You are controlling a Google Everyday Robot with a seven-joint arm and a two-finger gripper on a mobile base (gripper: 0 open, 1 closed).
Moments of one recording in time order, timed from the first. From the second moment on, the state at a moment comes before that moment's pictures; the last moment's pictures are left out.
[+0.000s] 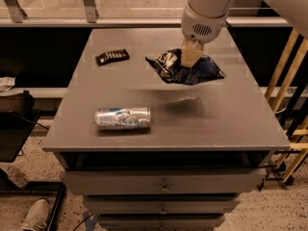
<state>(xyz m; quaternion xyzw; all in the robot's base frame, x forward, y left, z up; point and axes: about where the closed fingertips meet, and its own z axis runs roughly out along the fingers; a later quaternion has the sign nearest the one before) 0.582 -0.086 0.943 -0.63 0.76 -0.05 0.15</state>
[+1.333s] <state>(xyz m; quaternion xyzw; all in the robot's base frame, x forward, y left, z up) 0.559 -0.086 0.902 -0.59 0.80 0.03 0.11</state>
